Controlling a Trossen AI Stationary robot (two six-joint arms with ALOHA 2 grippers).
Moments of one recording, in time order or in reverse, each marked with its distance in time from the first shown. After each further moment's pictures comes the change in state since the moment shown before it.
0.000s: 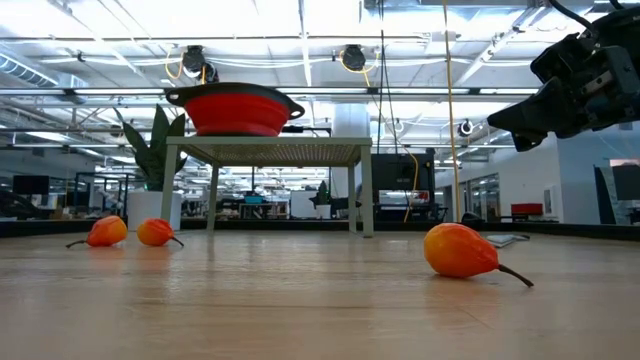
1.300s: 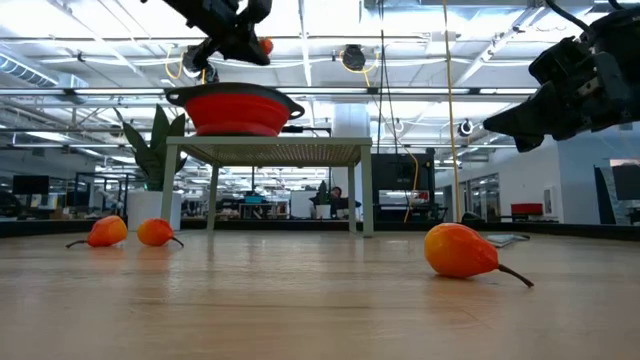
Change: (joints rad) left arm 0.756 -0.247 0.028 -1.017 0.794 -0.311; right arm -0.001 0.002 0.000 -0.004 0.064 -0.006
